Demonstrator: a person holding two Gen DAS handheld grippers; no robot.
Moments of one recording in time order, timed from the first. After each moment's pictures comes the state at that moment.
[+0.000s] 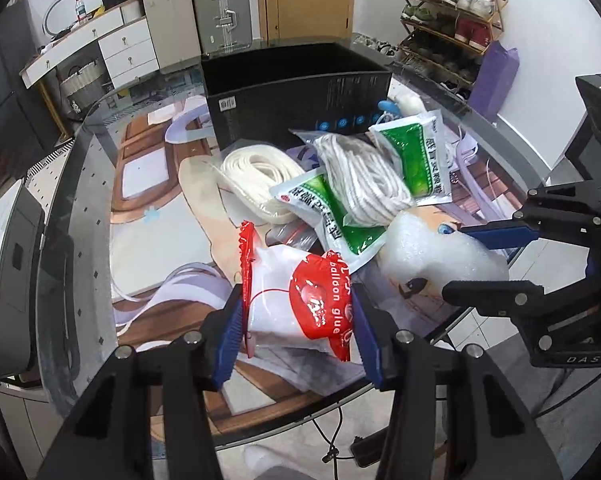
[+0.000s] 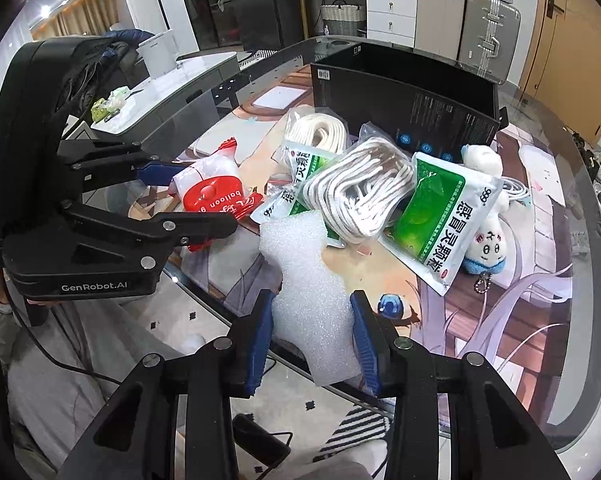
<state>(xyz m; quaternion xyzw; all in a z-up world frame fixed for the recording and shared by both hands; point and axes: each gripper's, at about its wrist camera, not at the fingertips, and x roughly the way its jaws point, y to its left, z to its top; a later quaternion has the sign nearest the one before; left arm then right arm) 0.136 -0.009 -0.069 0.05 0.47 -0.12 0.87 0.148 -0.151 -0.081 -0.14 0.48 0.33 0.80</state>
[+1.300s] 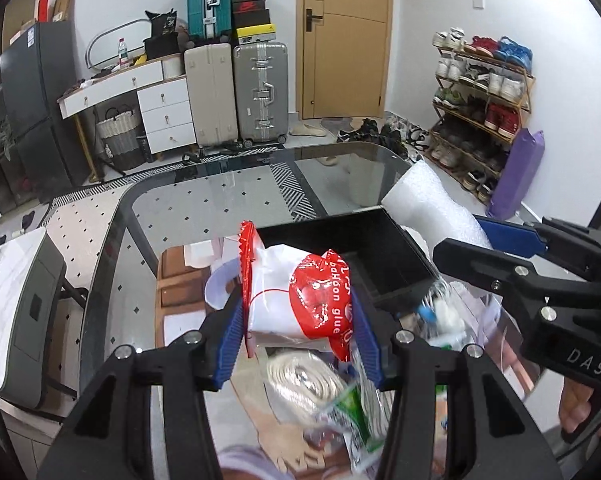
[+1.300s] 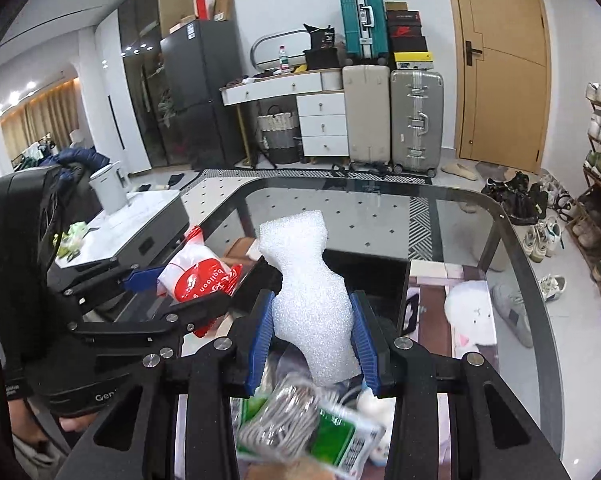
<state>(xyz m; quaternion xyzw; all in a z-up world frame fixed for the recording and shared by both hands) 0.241 0.001 0.015 0.01 0.36 -0.07 0.93 0.265 -0.149 0.035 -0.03 0.33 0.24 0.91</state>
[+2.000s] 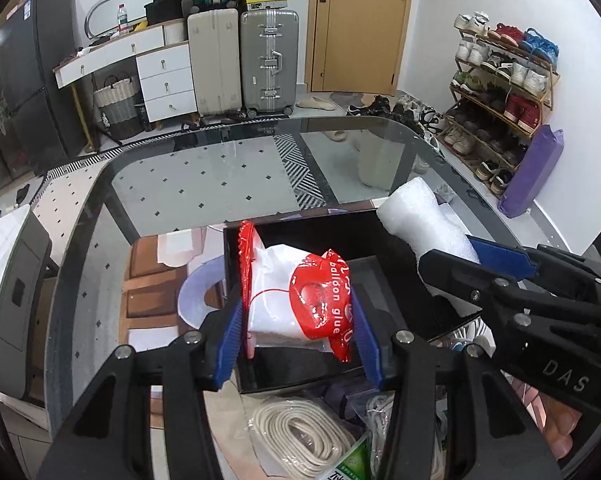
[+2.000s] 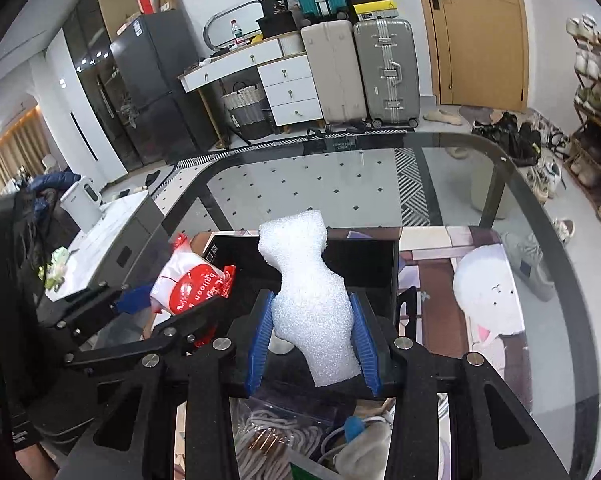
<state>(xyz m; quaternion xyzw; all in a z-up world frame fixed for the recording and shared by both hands) 0.302 -0.010 -0.026 -0.01 0.41 -0.06 0.91 0.346 -0.155 -0.024 0.03 0.42 0.21 0.88</state>
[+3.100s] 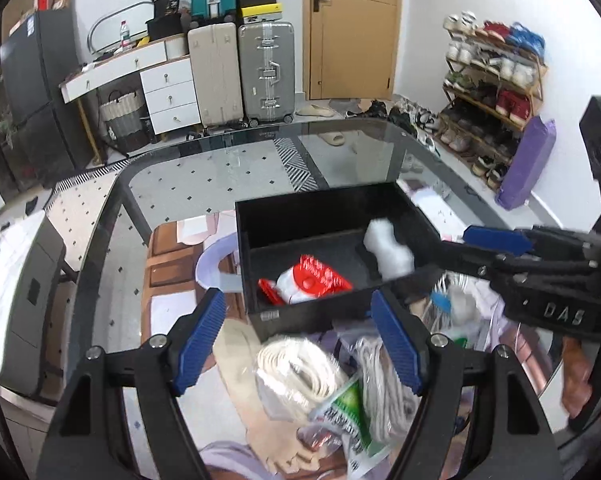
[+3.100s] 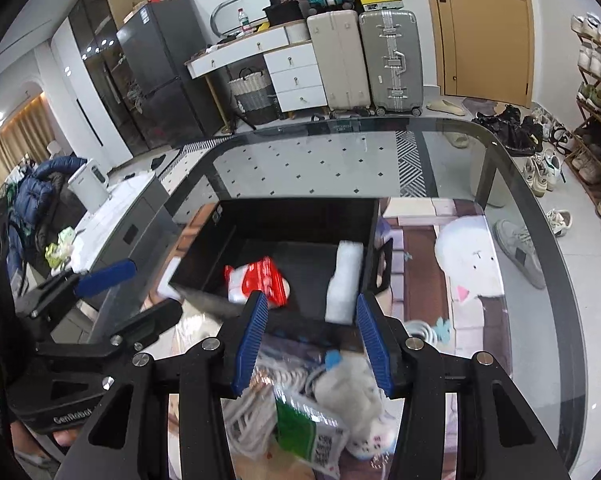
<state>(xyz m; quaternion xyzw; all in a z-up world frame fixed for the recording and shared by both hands) 0.244 -0.012 -0.013 0.02 0.40 -0.05 0.92 0.299 -0.182 -0.022 0.01 0.44 0.22 0.87</state>
